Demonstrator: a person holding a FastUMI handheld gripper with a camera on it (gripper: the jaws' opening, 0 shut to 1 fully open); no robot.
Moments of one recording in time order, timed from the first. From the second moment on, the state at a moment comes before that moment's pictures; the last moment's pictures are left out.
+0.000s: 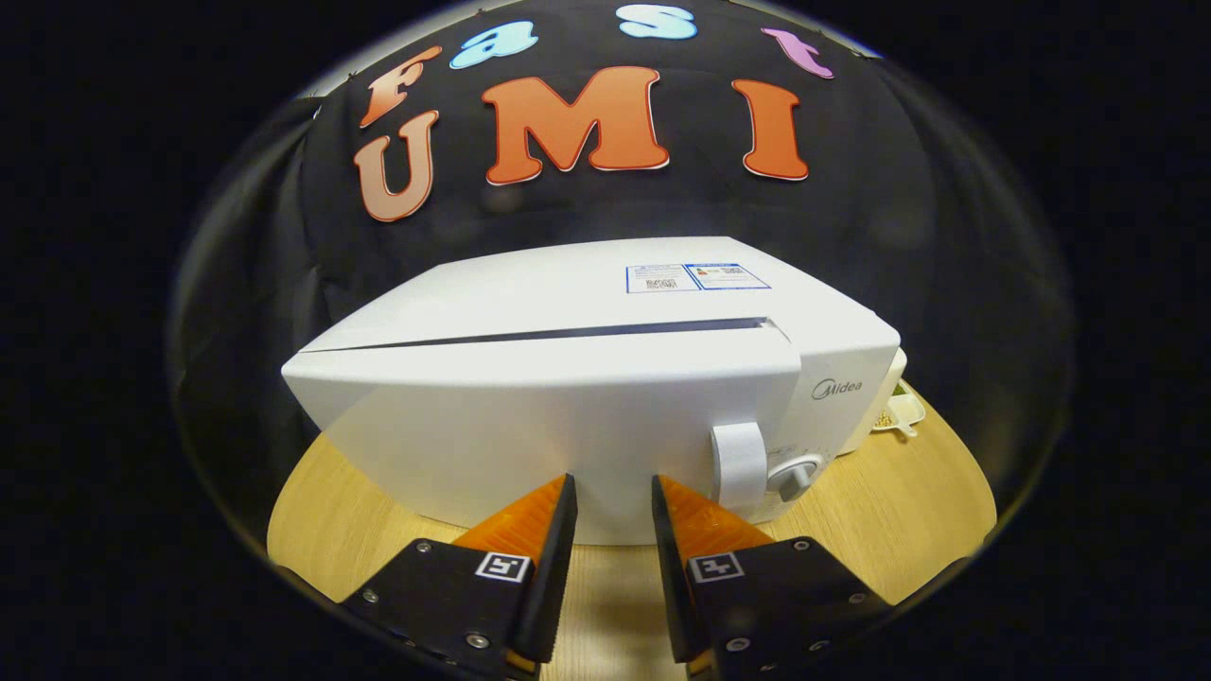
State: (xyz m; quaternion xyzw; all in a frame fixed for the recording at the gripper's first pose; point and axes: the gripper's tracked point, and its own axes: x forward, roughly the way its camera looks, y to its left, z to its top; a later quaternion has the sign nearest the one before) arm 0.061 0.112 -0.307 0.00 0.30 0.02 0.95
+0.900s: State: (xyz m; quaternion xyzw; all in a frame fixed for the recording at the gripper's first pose) arm 0.027 0.108 -0.193 -0.02 0.21 0.08 0.98
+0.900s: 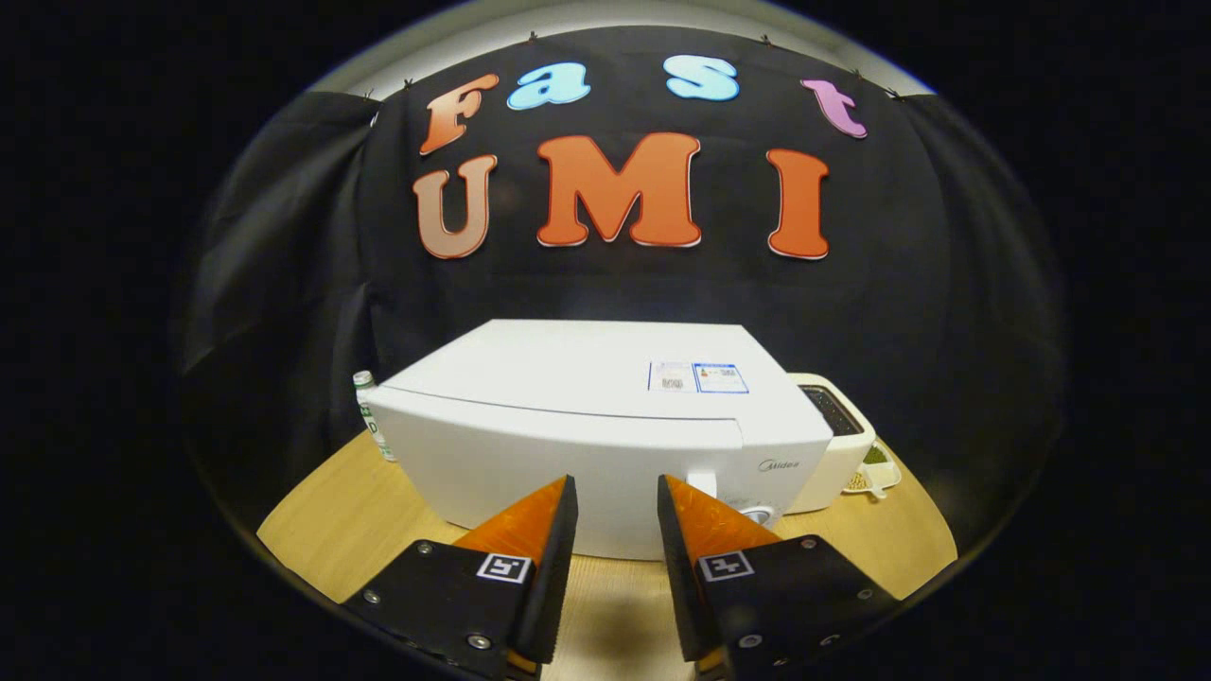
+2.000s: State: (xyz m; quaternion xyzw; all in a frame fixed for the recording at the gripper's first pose) arm -0.042 0.031 -0.013 -0.01 0.05 0.03 1.00
